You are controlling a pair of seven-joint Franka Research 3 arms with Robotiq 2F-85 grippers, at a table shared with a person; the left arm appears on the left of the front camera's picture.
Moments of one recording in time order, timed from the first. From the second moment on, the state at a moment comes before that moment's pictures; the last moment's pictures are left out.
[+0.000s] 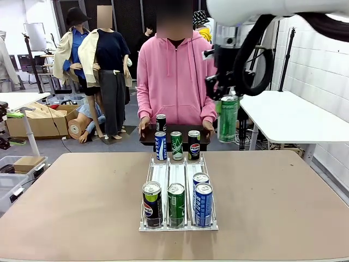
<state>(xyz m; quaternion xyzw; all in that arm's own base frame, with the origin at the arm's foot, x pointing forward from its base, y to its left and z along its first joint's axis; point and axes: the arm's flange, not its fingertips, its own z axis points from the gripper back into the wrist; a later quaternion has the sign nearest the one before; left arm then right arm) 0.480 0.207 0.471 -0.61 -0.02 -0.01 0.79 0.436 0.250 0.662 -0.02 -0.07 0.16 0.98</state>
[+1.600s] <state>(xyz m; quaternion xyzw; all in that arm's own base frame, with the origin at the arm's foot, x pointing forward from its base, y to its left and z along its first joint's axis) 0.480 0.207 0.471 -0.61 -0.02 -0.01 0.79 0.446 0.121 0.649 -0.03 -0.08 0.15 0.99</state>
